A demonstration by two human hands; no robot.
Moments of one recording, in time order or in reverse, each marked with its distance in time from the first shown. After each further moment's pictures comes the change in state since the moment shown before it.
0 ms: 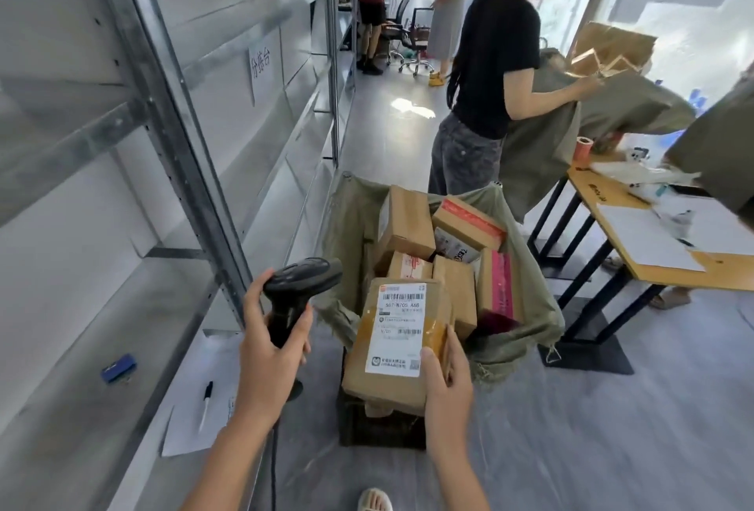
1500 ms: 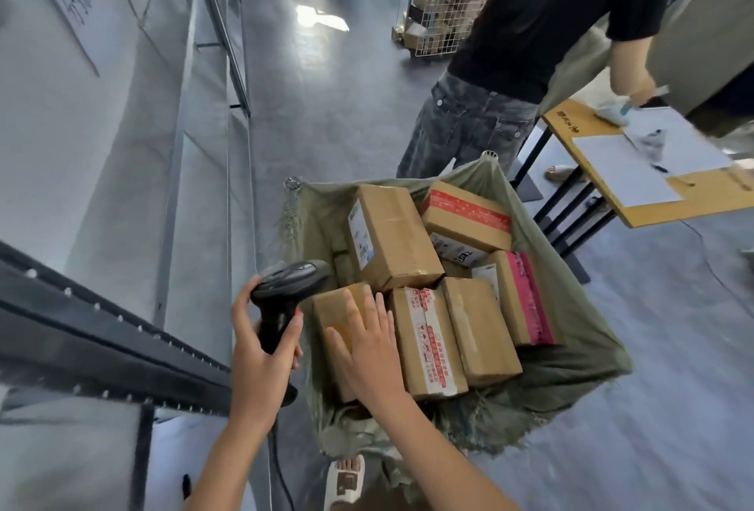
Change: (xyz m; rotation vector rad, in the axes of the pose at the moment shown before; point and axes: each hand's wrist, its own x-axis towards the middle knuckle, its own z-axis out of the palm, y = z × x) left_hand 0.245 -0.110 0.047 0.016 -0.307 -0.211; right_hand 0.196 0.030 0.207 -1.064 -0.332 -0.191
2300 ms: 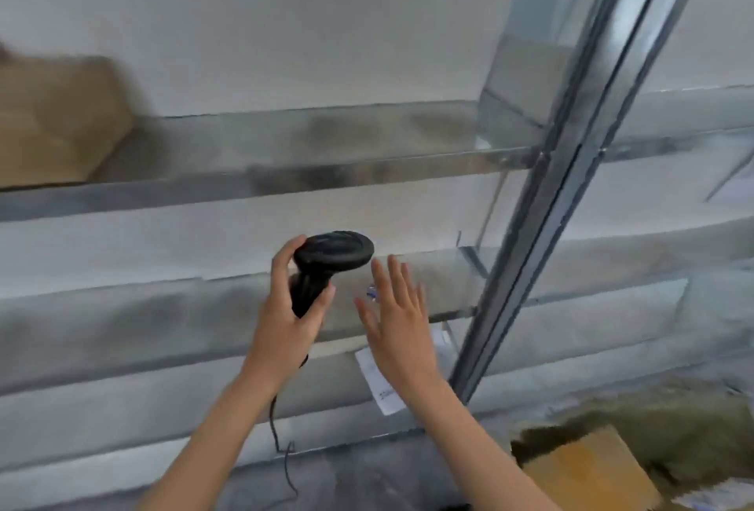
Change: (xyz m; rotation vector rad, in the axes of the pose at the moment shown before) left_hand -0.317 0.103 -0.024 0.335 1.447 -0.081; right_hand -0.177 -0.159 -0.033 0.125 -0.641 -1.496
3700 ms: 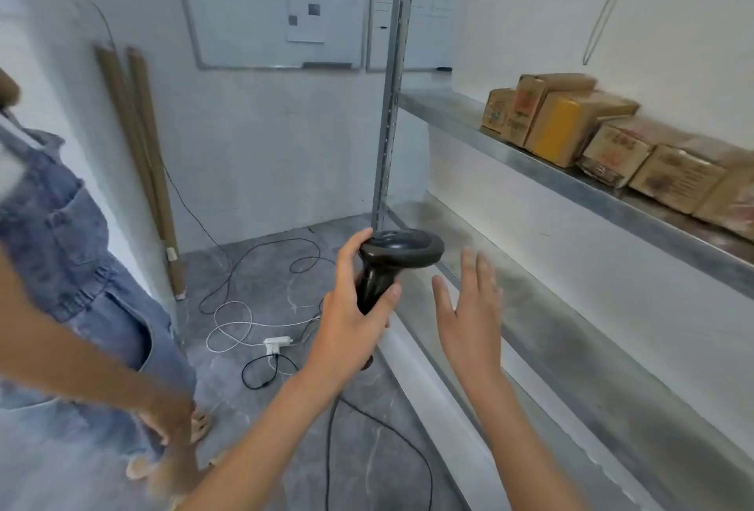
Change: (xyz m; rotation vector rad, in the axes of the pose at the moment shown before) left_hand -0.303 -0.054 -0.601 0.164 1.083 -0.175; right_hand -0.137 -0.640 0.321 0.428 -0.453 -0.703
